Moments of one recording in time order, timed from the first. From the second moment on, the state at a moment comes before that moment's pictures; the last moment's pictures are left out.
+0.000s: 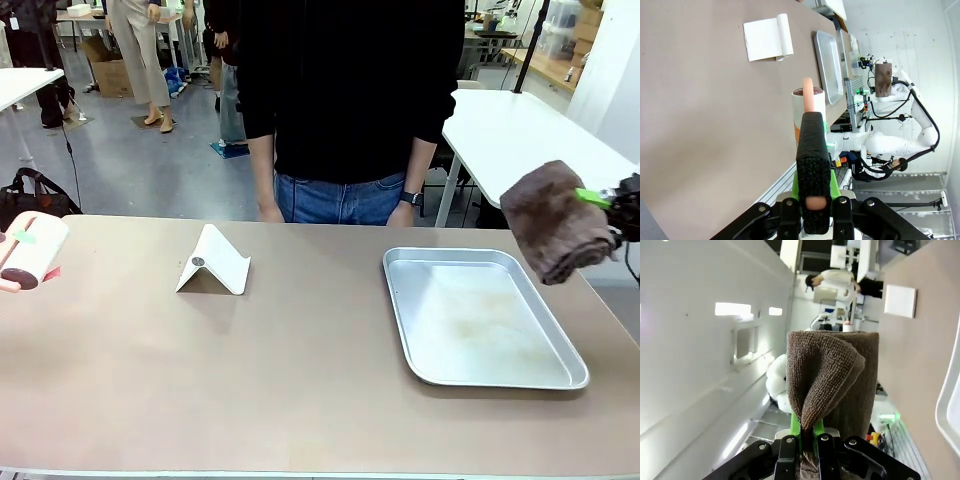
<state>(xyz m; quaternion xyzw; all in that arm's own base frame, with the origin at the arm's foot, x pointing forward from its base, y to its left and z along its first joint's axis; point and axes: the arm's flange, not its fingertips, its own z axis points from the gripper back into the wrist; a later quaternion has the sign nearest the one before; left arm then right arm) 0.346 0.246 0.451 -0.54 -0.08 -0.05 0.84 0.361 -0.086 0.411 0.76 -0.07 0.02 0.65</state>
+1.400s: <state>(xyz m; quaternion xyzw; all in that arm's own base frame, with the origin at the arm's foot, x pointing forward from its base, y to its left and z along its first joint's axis) 0.346 0.246 0.451 -0.54 -0.08 -0.05 0.84 0.300 -0.178 0.407 0.71 -0.08 -0.02 0.70</state>
